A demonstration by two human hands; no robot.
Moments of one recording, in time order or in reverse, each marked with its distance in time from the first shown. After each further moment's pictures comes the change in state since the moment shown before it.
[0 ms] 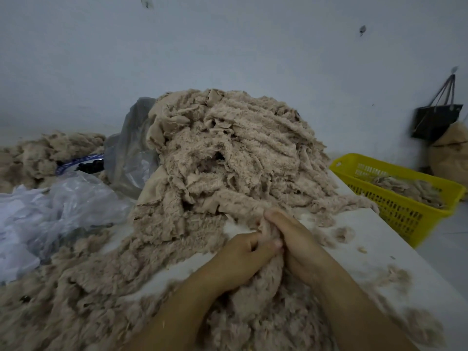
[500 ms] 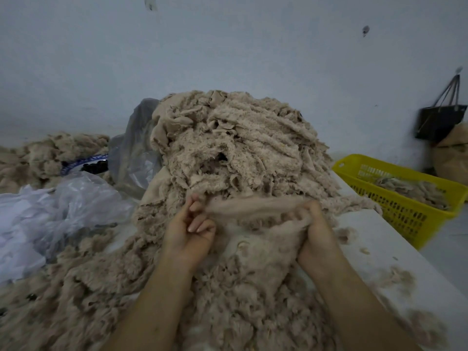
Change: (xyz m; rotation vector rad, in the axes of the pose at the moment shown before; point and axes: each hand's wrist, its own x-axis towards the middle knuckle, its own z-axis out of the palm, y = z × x) left_hand 0.008 -0.020 -0.068 -1.583 0.406 0.036; right_hand -0.005 -0.019 -0.007 0.374 0.237 -0.032
